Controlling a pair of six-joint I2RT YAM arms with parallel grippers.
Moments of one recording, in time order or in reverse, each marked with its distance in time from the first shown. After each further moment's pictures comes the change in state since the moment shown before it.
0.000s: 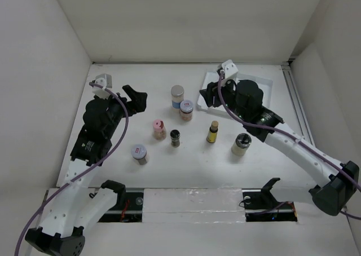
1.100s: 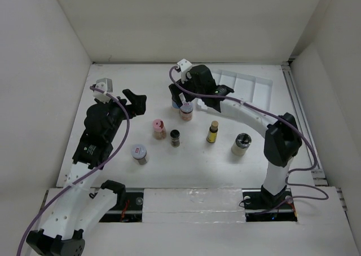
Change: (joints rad) left arm 0.000 -0.042 -0.083 0.081 -0.002 0.029; right arm 0.010 0.622 0.454 -0.198 -0.103 -0.068
